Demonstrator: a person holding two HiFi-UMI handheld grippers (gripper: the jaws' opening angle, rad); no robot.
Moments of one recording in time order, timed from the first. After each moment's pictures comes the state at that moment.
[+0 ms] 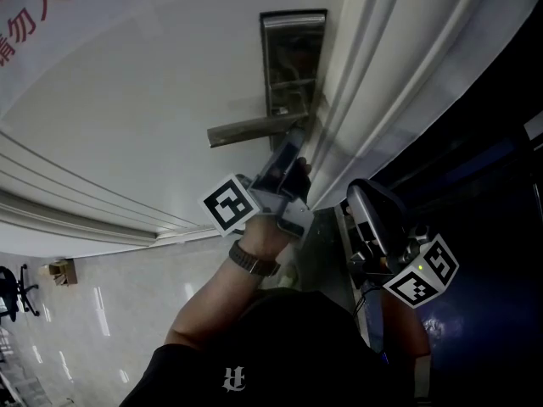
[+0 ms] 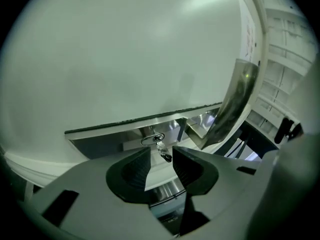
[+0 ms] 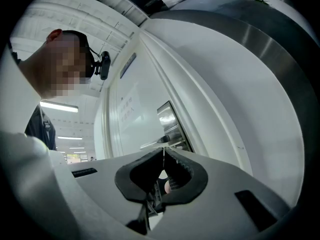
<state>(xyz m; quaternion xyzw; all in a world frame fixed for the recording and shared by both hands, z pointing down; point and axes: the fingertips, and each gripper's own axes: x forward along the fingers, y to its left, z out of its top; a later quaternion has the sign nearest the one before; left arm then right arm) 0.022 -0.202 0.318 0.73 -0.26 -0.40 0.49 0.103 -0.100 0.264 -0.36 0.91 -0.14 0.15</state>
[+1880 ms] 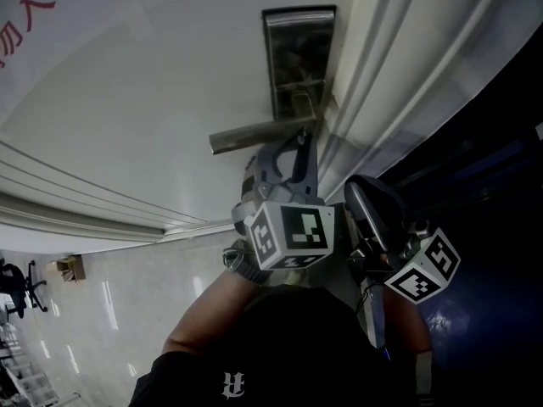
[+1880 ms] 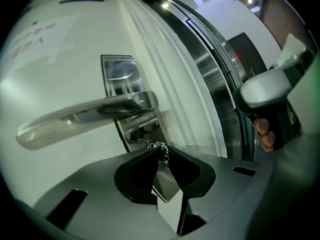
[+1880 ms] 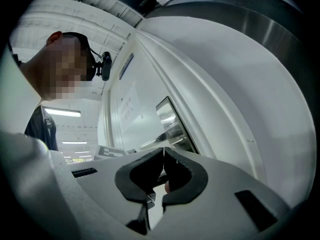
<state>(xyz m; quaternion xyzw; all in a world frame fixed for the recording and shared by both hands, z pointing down) 0.032 -0.197 0.315 0.81 -0.54 0.19 -0.09 0.089 -0.116 0.271 -0.33 0.92 -0.16 0.16</state>
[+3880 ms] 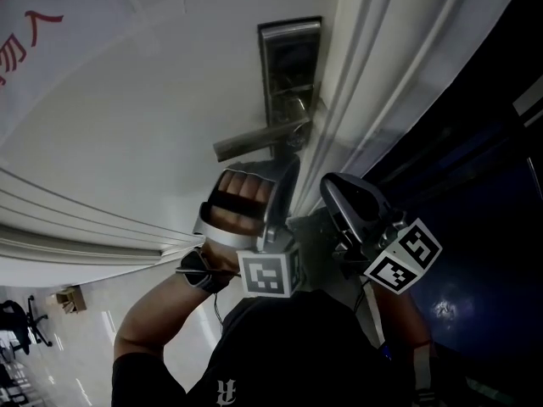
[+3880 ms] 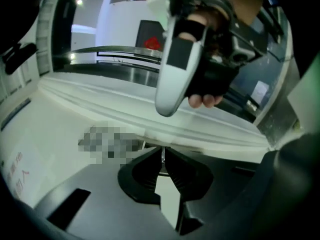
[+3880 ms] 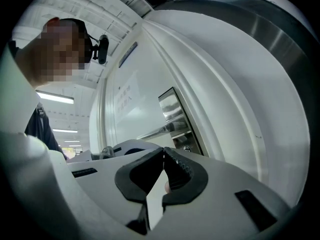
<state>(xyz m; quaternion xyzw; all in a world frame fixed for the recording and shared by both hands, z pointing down) 0.031 -0.147 0.308 0.69 -0.38 0.36 -0.50 0.059 -0.115 0.280 -0.38 0.91 -0.13 0.11</state>
